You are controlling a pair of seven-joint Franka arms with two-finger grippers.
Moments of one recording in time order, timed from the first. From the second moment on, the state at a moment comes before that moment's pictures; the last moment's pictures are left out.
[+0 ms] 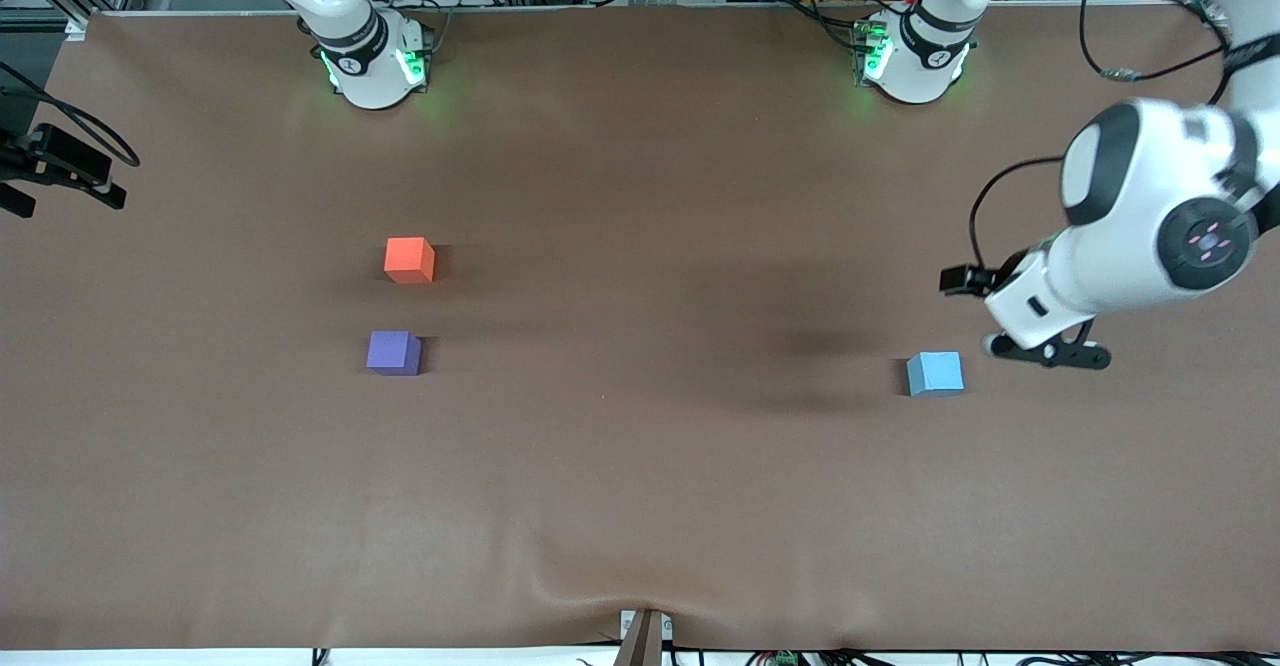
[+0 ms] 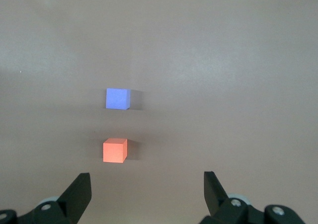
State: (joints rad) left arm -0.04 0.30 -0.12 -1.73 0.03 1.81 -0.04; right arm 0.01 -0.02 -0.09 -1.52 0.05 1.52 -0.15
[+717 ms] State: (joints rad) left arm 0.02 0.56 -0.11 -1.81 0.03 2.26 -0.10; right arm 0.01 -0.02 -0.09 -1.52 0.05 1.52 -0.15
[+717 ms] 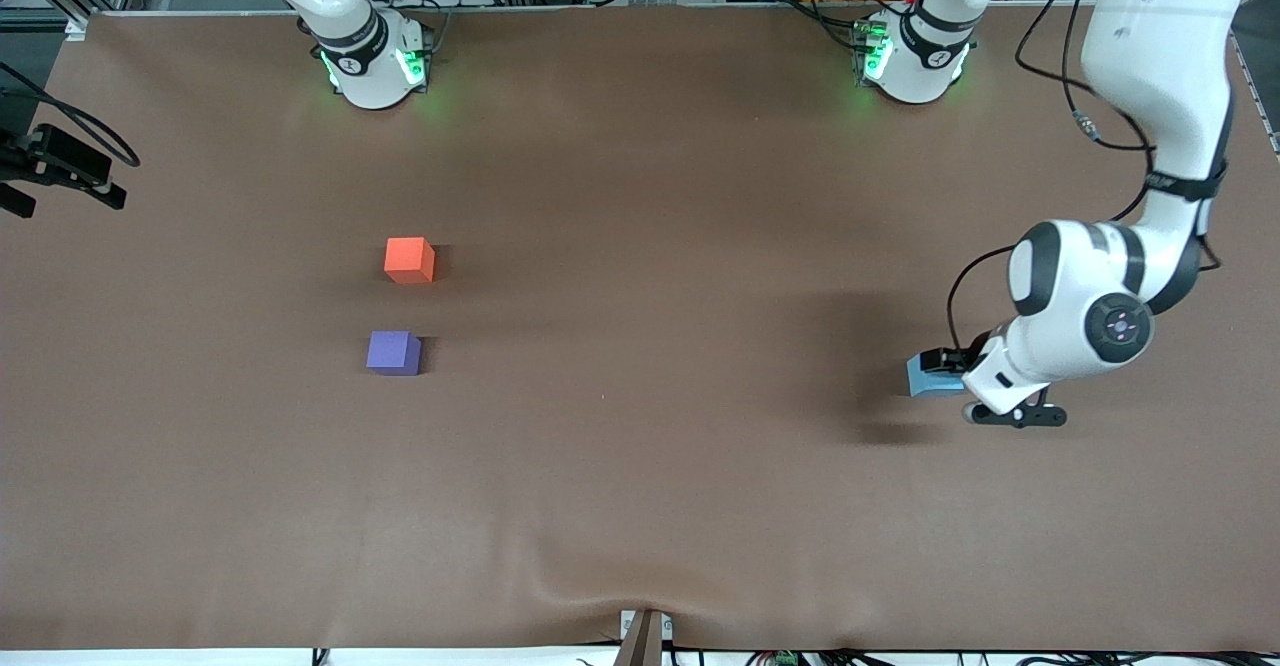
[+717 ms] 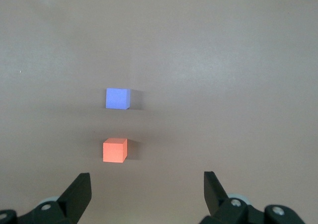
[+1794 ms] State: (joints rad) left arm -0.05 0.57 -0.18 -1.78 0.17 2.28 -0.17; right arm 0.00 -0.02 -0.09 -1.52 0.05 1.52 -0.15
